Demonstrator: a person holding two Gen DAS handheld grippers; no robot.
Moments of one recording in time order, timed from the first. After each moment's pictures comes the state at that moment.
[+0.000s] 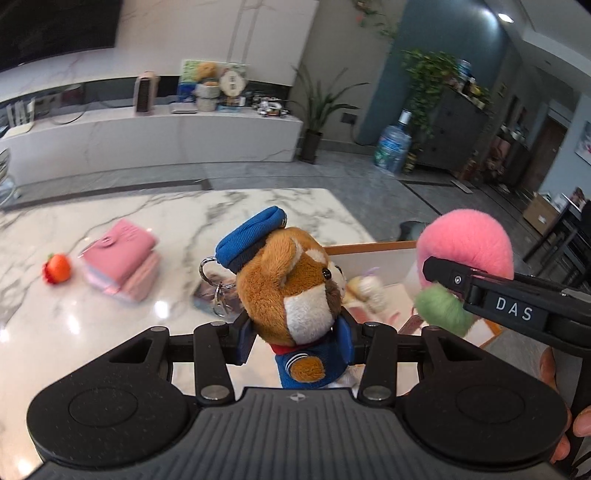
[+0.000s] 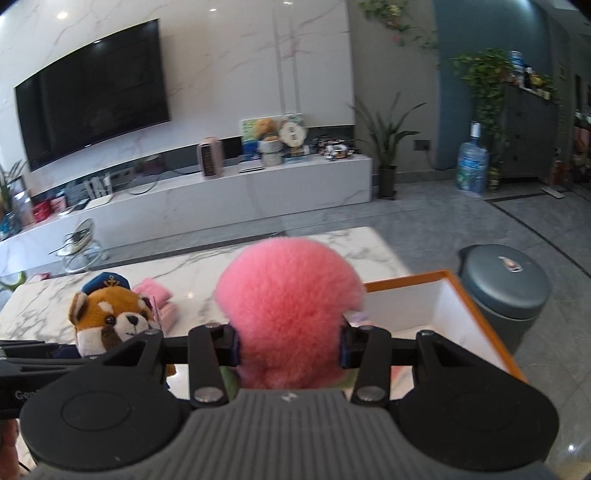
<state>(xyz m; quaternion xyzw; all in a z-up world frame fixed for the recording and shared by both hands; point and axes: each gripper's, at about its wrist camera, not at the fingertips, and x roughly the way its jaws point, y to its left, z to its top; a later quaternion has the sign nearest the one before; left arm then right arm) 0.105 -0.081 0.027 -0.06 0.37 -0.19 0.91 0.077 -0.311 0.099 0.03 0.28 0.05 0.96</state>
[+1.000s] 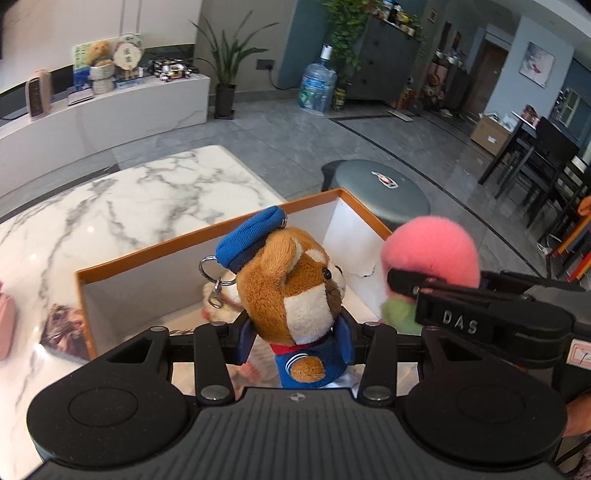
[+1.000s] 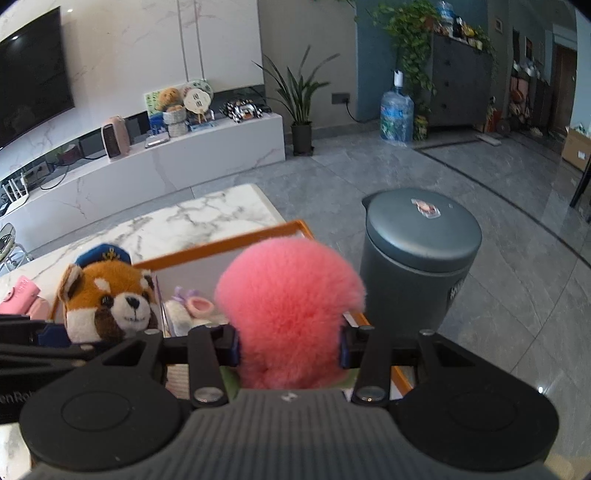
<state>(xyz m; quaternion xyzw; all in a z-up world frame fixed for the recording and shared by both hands) 0.168 -0.238 -0.029 0.03 0.42 -0.30 0.86 0.142 -0.446 0.024 0.06 0.34 -0.06 0.94</state>
